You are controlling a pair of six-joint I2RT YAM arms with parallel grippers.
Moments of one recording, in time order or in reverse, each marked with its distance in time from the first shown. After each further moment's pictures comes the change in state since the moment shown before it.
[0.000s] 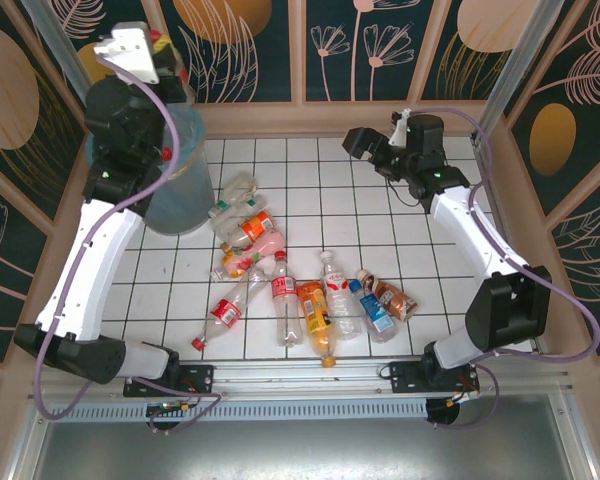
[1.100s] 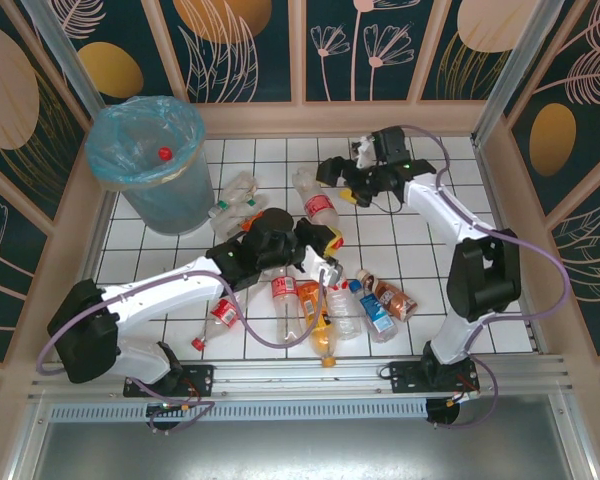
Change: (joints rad) left arm -0.683 -0.002 -0.746 0.143 0.481 1.324; right arm 0.047 0.190 0.072 -0.247 -0.221 -0.058
